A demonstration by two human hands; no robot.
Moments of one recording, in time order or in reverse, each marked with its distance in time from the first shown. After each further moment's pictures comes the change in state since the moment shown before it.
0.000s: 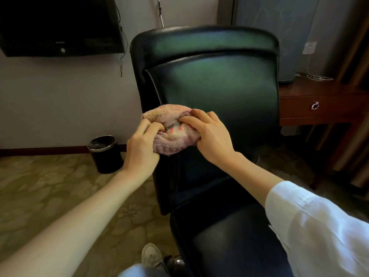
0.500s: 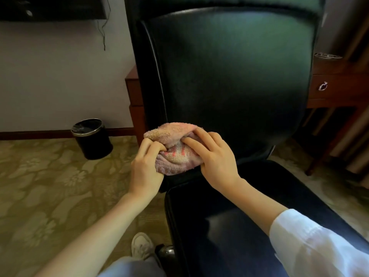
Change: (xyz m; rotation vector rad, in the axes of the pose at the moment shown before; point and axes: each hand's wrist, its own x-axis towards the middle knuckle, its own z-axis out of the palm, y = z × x) left_hand -0.062 -0.024 0.096 -0.149 -0.007 -0.071; right_hand -0.086 0.038 0.069 -0.085 0.005 -0.018
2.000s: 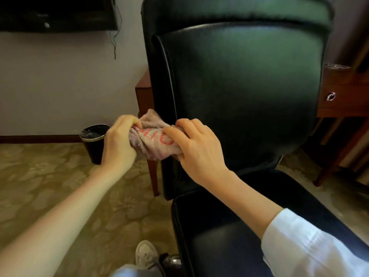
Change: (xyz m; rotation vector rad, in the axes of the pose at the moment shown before) left_hand 0.066 -0.036 -0.071 0.093 0.048 -0.026; right_hand 0.070 -0.059 -0.031 0.027 0.040 -0.080
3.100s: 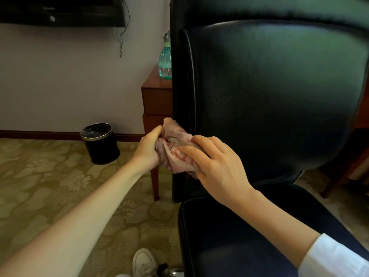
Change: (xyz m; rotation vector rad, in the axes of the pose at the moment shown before) left_hand 0.015 -0.022 0.061 -0.396 -0.359 -0.249; right_hand -0.017 0.023 0.019 -0.013 -0.064 -0.075
